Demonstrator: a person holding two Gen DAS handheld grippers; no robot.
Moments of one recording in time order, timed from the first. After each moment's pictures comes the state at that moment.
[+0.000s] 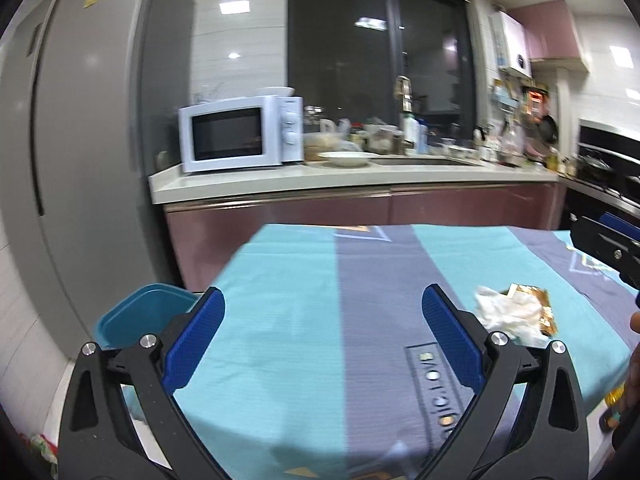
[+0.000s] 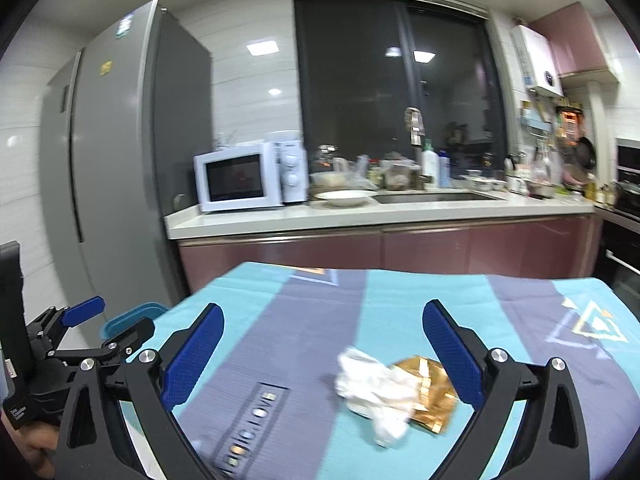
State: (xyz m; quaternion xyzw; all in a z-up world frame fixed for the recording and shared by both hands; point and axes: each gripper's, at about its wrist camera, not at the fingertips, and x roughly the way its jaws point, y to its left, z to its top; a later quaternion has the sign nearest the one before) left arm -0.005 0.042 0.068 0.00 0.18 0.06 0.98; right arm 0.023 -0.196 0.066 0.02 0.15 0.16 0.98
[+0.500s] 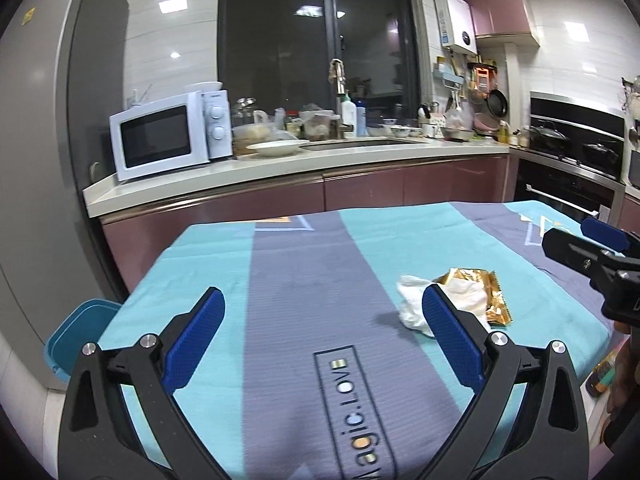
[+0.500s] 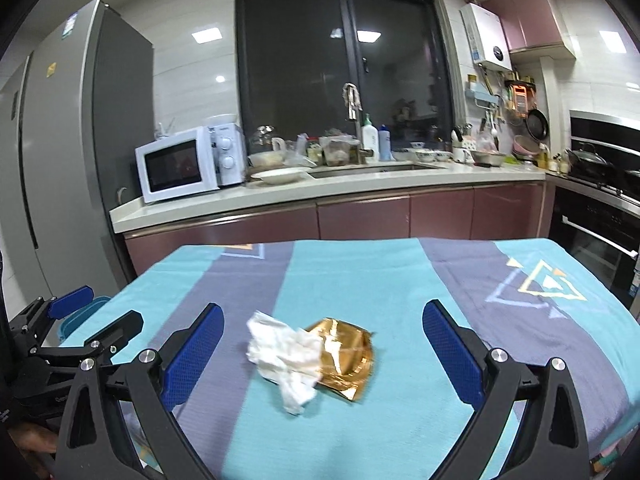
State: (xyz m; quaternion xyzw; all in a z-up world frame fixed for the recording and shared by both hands) left arm 0.035 -0.045 0.049 0.04 0.20 -0.03 0.98; right arm 0.033 -0.254 0.037 0.04 0.19 0.07 0.98
